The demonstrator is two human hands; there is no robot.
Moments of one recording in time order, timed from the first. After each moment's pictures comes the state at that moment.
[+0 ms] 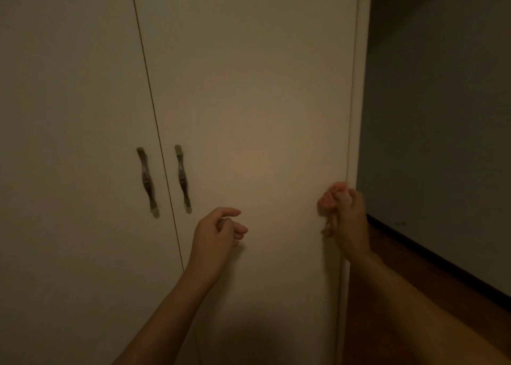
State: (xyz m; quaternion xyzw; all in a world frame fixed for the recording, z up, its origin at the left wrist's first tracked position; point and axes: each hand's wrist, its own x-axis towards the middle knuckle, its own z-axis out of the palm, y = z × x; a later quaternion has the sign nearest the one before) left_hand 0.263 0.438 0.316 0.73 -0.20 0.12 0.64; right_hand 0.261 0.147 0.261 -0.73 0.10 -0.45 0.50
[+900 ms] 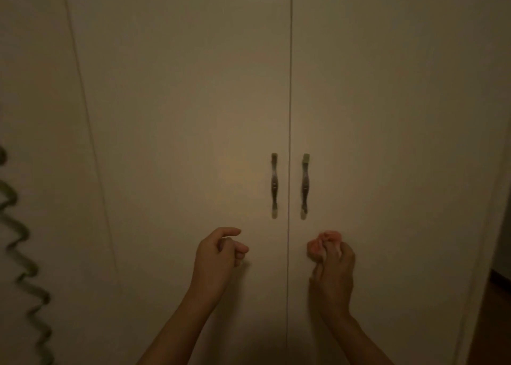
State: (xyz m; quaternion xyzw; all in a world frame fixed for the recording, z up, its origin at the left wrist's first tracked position) left_hand 0.270 0.622 0.302 0.72 -0.07 0.21 0.66; right_hand 0.327 0.404 0.196 -0.77 0.13 -0.40 0.49
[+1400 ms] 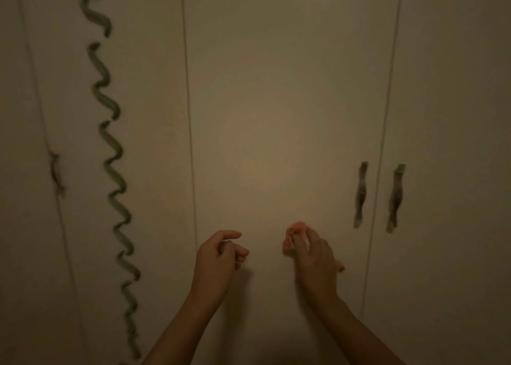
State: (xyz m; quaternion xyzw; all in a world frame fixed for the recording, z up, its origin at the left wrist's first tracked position) left_hand 0.238 0.758 0.307 0.72 0.01 0.27 0.64; right_hand 0.353 0.572 0.226 -0.85 -0.16 -0.47 0.19
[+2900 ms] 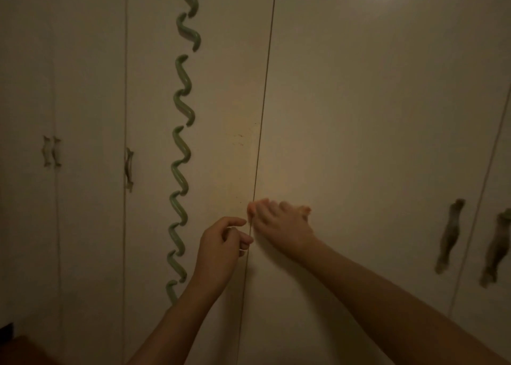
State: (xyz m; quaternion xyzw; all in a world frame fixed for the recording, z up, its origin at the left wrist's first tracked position) left_hand 0.229 0.862 0.344 0.70 0.04 0.37 0.61; right_hand 0.376 0.743 0.360 -0.72 -0.43 -0.50 -0.21
